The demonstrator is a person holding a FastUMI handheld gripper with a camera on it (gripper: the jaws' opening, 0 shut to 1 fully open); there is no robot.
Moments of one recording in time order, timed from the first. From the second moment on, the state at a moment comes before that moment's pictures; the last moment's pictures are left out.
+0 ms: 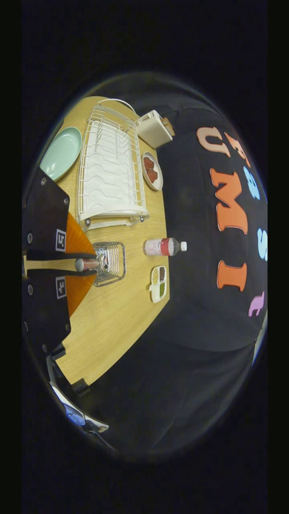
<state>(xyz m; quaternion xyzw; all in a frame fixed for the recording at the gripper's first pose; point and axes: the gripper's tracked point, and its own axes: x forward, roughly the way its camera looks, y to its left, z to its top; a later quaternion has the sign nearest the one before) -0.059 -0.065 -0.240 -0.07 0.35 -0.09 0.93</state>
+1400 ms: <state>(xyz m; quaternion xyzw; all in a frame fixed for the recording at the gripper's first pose) -0.196 0.097 -0.184 -0.02 0.32 0.01 0.95</state>
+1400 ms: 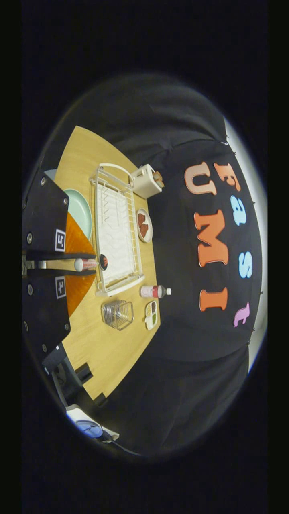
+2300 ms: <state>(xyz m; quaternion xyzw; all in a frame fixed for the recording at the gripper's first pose) -0.205 0.188 -0.284 -0.06 0.39 0.14 0.91</state>
